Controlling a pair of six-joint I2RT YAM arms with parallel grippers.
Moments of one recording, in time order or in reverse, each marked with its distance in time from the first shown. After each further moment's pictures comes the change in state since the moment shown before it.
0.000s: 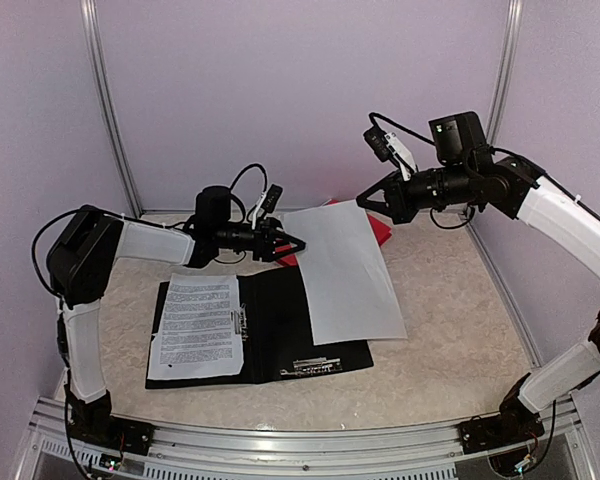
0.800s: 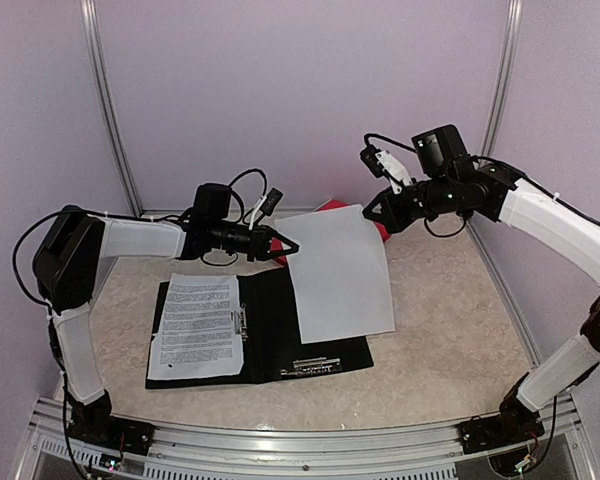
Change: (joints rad) left arm -0.002 -0.073 0.008 -0.310 -0.045 0.035; right arm -0.018 0.061 -0.029 -0.022 0.199 0.004
